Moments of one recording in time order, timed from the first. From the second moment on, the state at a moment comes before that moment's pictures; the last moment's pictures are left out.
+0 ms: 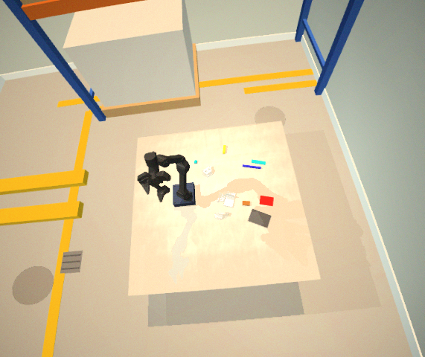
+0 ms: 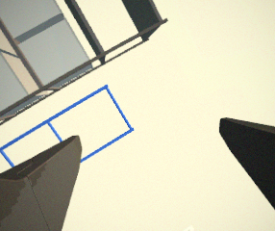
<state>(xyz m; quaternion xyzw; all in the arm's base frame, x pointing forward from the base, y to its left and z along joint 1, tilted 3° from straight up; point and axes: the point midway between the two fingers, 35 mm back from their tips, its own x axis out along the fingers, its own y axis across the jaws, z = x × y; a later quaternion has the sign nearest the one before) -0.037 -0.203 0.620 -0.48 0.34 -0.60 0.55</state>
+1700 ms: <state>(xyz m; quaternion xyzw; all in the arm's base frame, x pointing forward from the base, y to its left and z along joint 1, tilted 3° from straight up) 0.106 -0.379 0.373 -0.14 0.34 -0.39 0.85</state>
